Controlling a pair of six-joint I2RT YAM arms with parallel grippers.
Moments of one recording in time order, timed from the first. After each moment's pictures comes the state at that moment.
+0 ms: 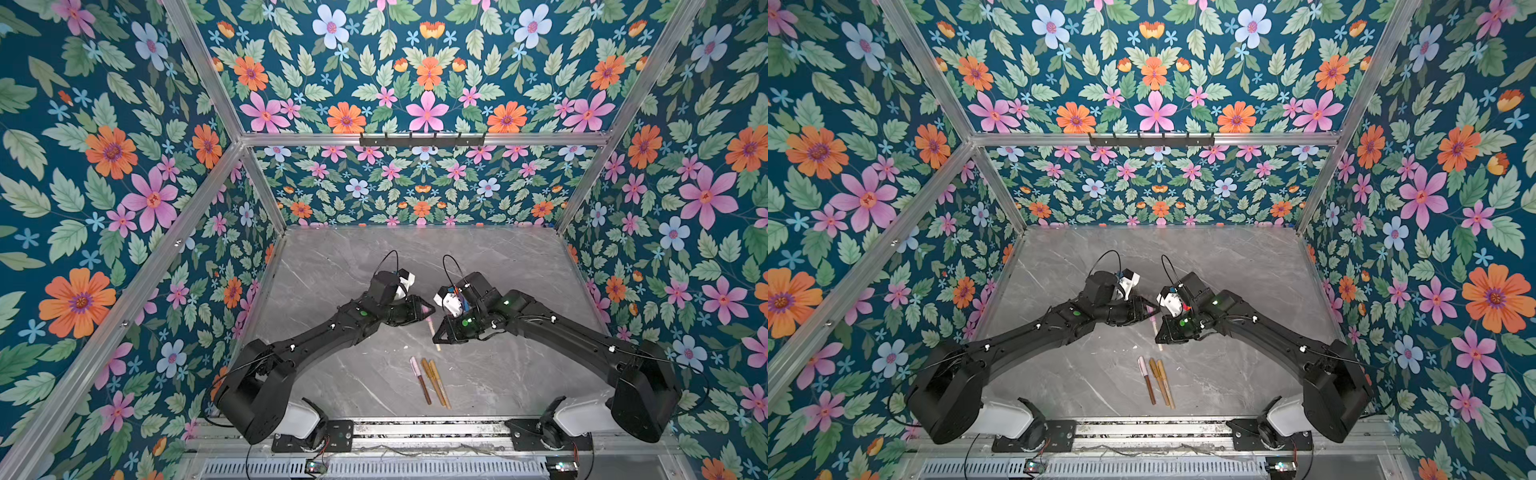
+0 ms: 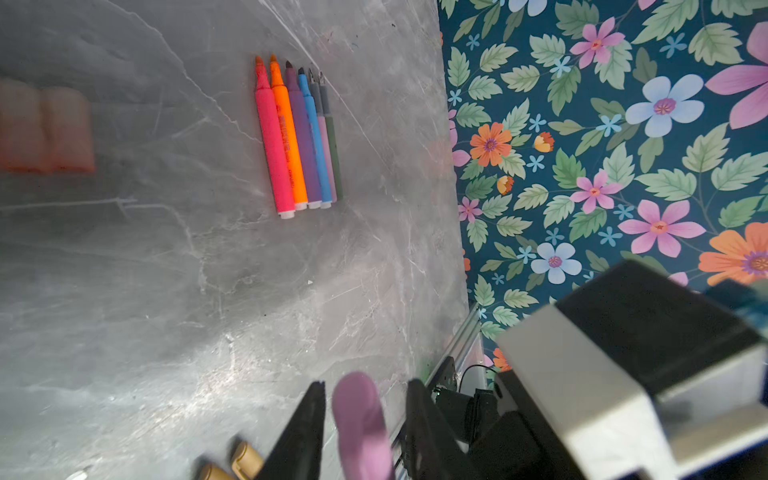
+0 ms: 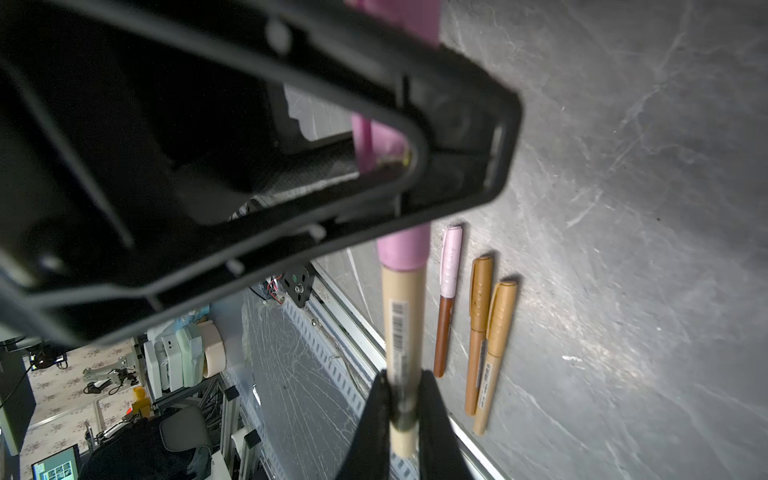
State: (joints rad) left arm -0.69 1.43 0.85 0.00 0.50 -0.89; right arm 0.70 1.42 1.05 -0.68 -0.57 0.49
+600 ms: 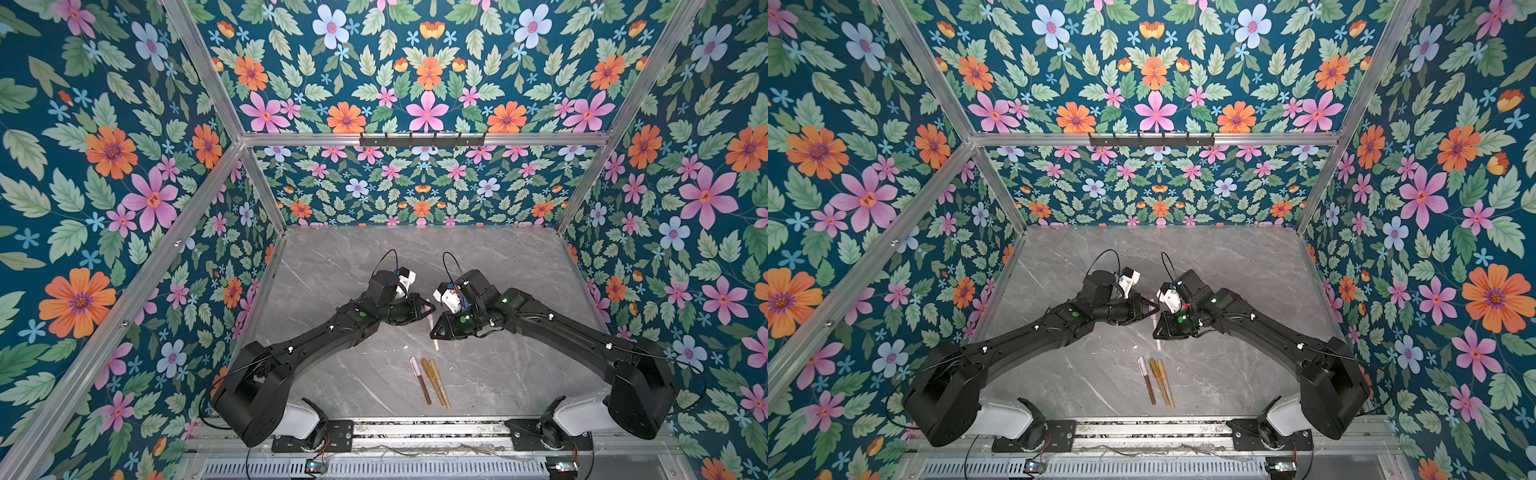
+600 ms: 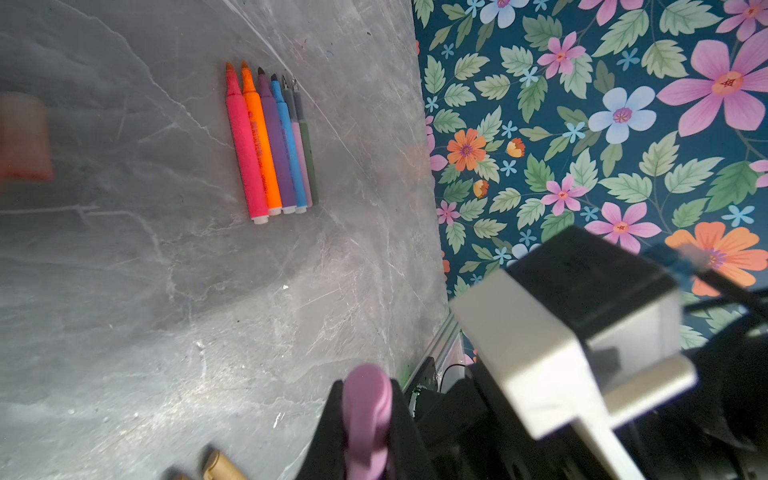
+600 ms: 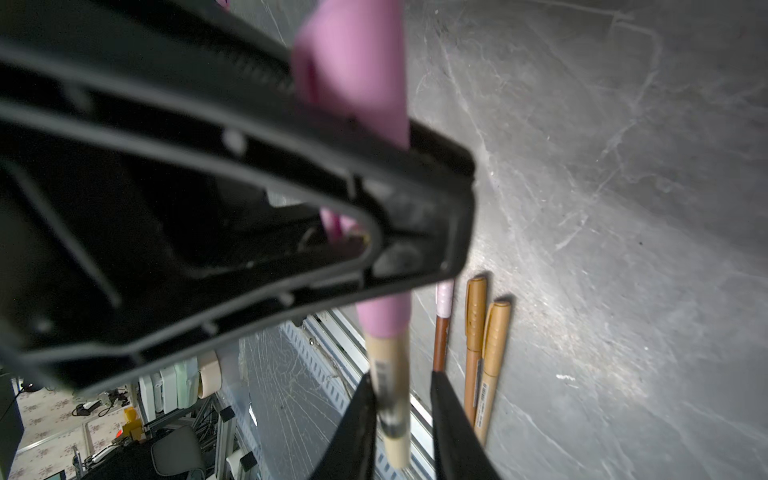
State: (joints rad) left arm -0.70 1.41 0.84 0.04 0.51 -0.91; right arm 0.70 1.45 1.07 -0.64 -0.54 0.52
